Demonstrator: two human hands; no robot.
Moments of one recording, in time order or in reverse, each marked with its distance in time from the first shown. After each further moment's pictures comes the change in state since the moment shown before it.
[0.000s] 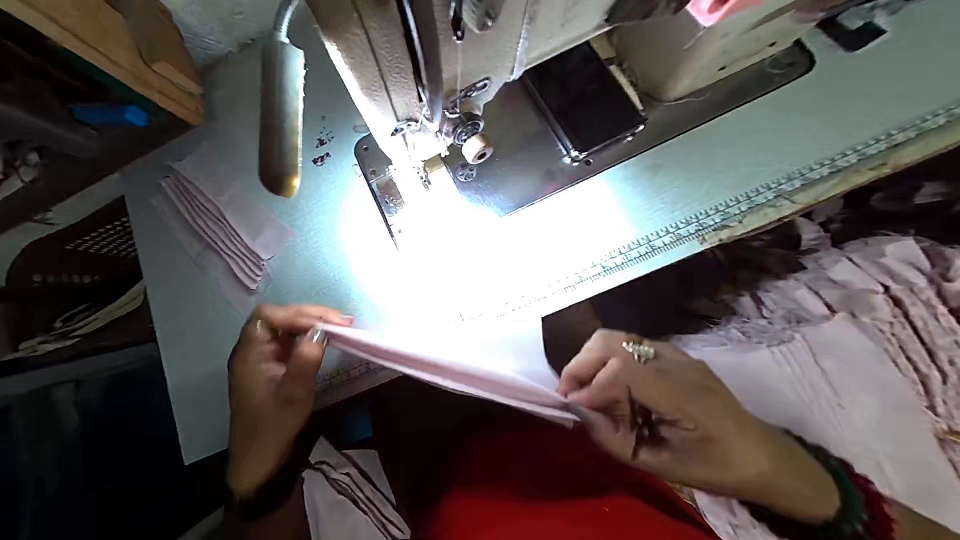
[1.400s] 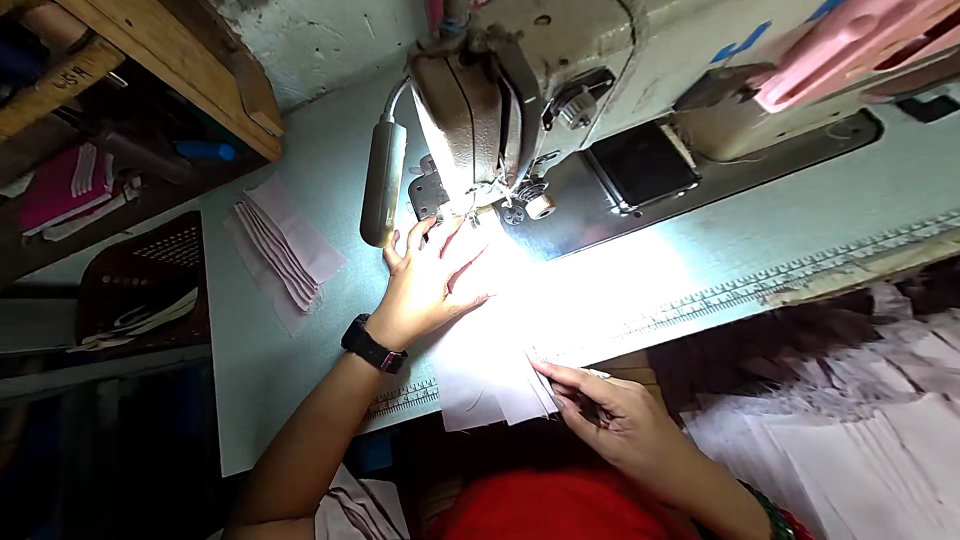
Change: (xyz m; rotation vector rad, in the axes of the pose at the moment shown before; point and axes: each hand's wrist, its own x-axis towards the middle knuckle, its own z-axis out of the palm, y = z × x) left_hand 0.110 -0.052 0.076 0.785 -0.429 0.243; right_hand 0.004 0.035 0.060 -0.042 0.099 0.264
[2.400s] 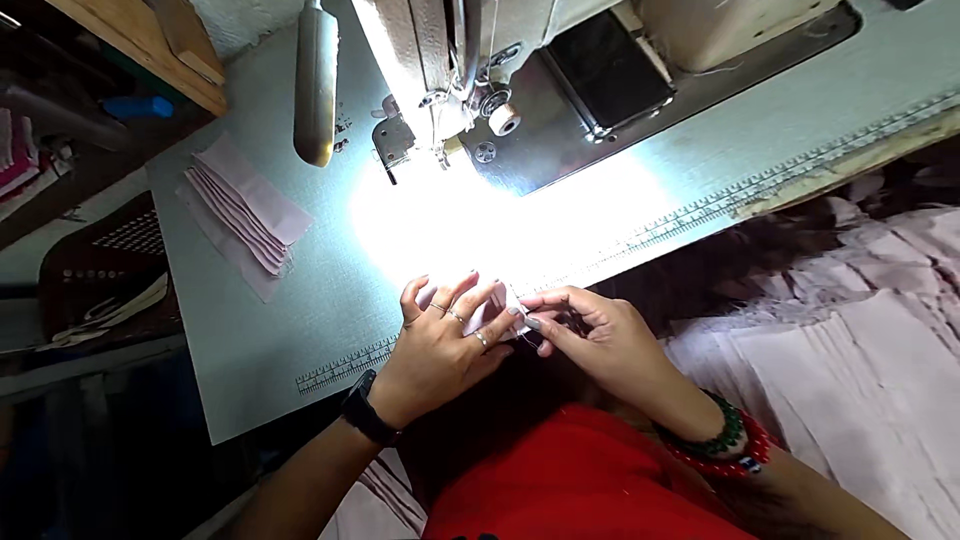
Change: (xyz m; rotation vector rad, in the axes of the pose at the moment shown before) left_hand -0.102 0.076 0.028 -0.052 0.148 0.307; right_hand 0.005 -0.015 -0.004 0.224 0.052 0.224
